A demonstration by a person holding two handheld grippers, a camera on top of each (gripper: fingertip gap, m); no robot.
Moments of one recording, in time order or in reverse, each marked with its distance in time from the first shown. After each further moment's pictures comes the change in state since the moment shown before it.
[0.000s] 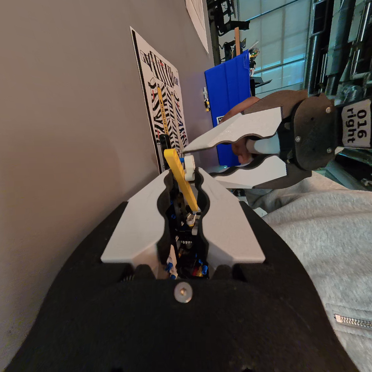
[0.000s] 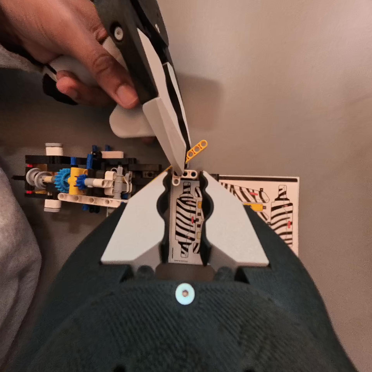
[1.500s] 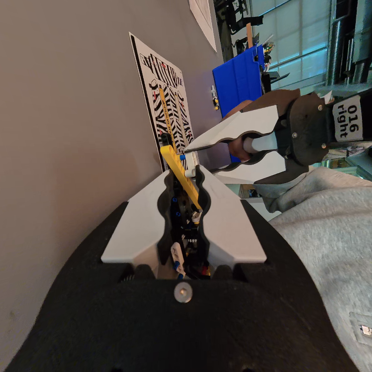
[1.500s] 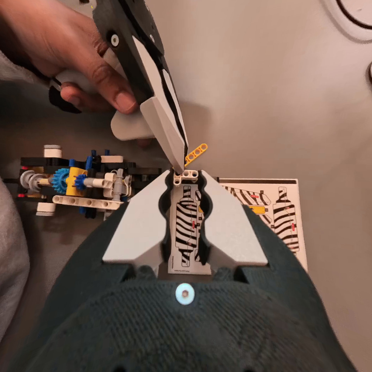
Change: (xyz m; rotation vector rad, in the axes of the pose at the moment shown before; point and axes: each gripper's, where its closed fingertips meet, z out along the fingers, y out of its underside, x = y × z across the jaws) left arm -0.003 0.002 -0.002 0.015 -0.074 0.081; right arm -0.001 -0.001 -0.001 0.148 0.030 -0.003
